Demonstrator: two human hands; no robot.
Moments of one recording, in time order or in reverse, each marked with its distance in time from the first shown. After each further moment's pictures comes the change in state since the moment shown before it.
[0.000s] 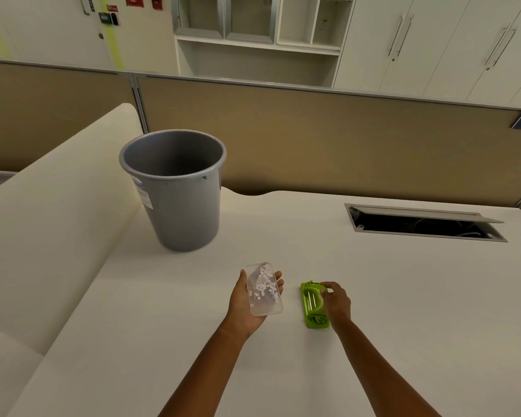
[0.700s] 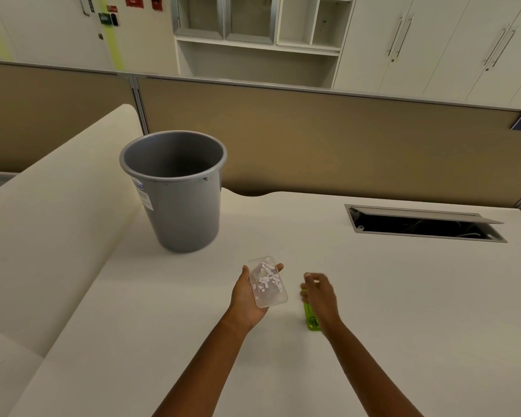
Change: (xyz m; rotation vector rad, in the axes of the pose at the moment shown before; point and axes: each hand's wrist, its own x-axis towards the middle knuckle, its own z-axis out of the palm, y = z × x) left_hand 0.007 0.007 0.009 0.062 -0.010 0.024; right_hand -0.048 -0.041 0.005 0.302 -0.128 -0.063
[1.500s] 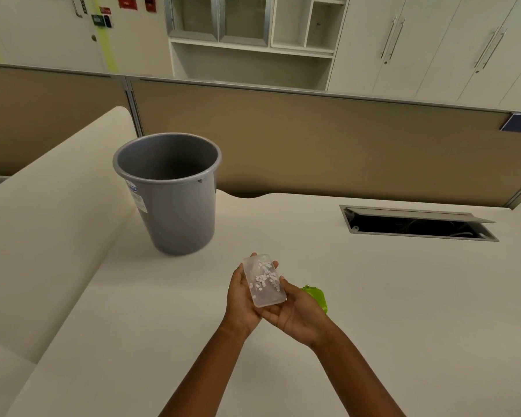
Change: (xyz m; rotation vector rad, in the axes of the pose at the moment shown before) left_hand 0.003 -0.007 -0.003 -0.090 -0.042 0.130; right_hand -0.047 -0.032 0.012 0.855 -0.639 0.535
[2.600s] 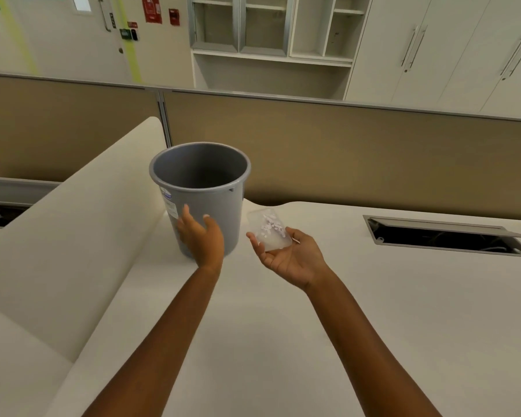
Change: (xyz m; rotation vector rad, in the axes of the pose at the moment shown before) left_hand -0.010 0.143 0.043 1.053 0.758 0.881; right_hand 0.031 -0.028 0.105 0.153 -0.156 0.028
